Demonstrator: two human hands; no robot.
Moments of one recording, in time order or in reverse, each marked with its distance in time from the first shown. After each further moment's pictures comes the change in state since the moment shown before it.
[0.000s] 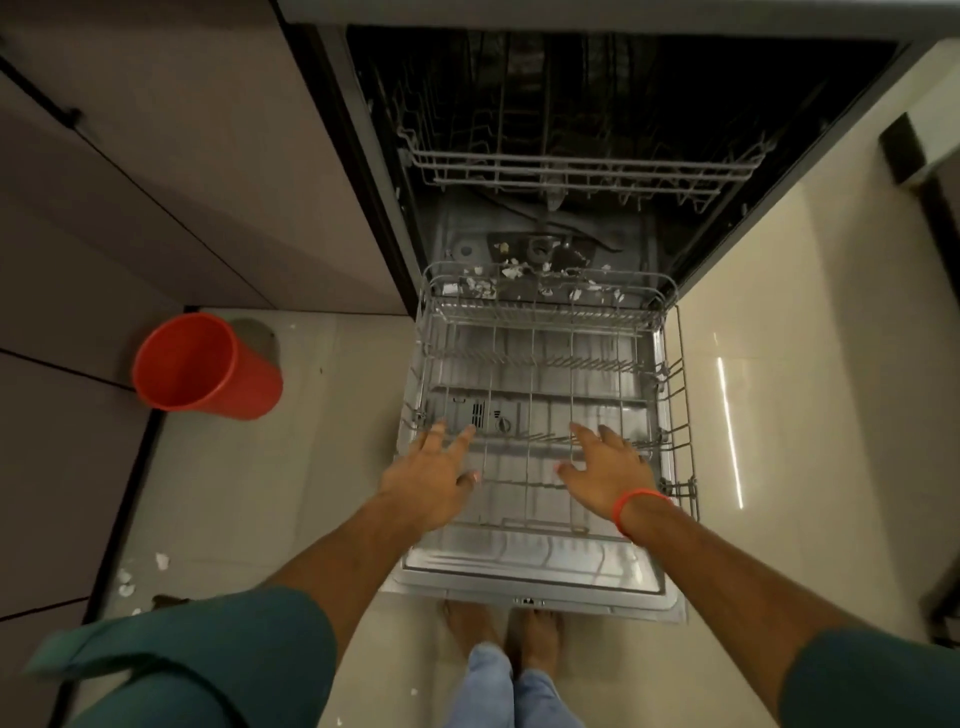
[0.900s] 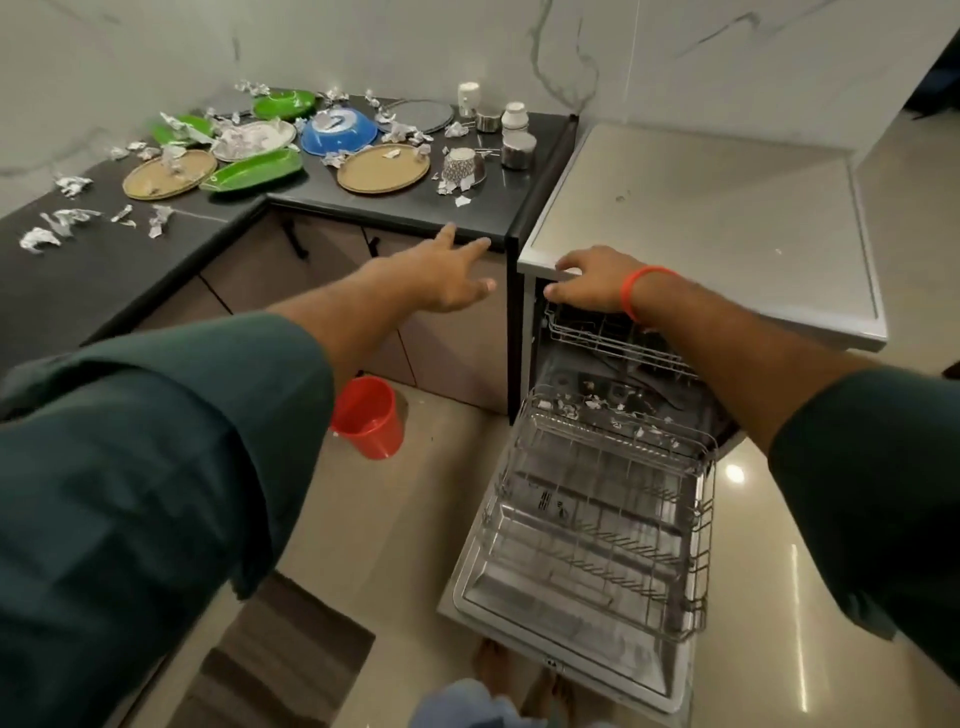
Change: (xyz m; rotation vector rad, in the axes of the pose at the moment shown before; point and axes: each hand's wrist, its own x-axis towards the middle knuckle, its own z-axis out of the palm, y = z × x) left_hand -0.305 0.009 -0.370 0.086 0.484 -0.204; right_hand -0.237 -0.269 -0.314 -0.225 0.302 -0.581
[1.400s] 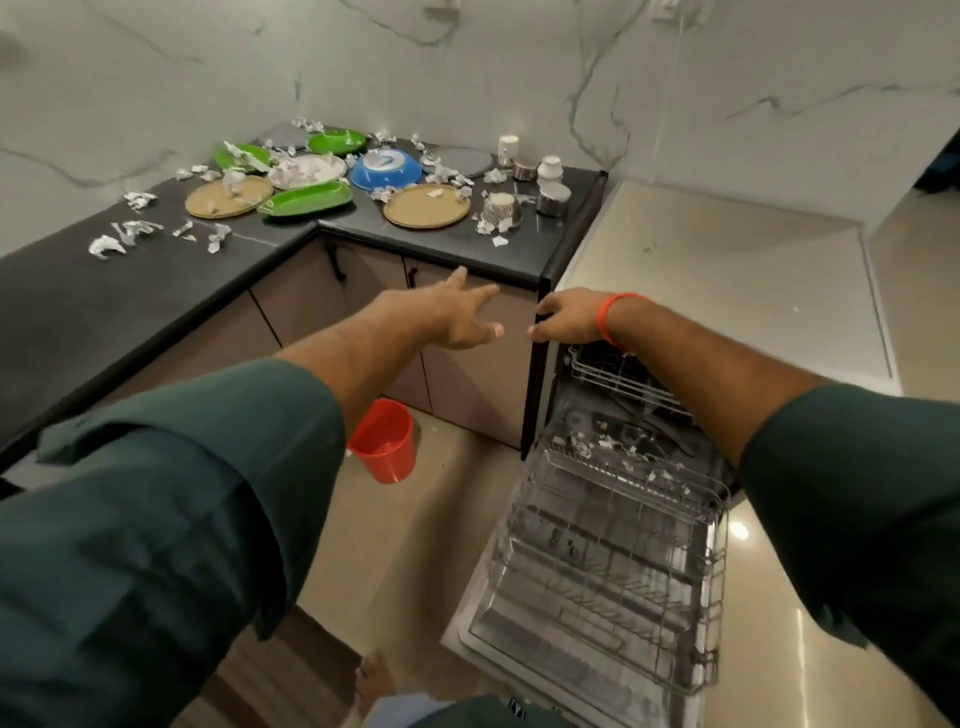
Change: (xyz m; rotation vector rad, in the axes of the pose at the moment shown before) left_hand -0.050 -0.039 -0.013 -0.041 -0.072 -0.041; right_hand 0.004 -0.081 0.004 -0.162 -0.155 -0.078
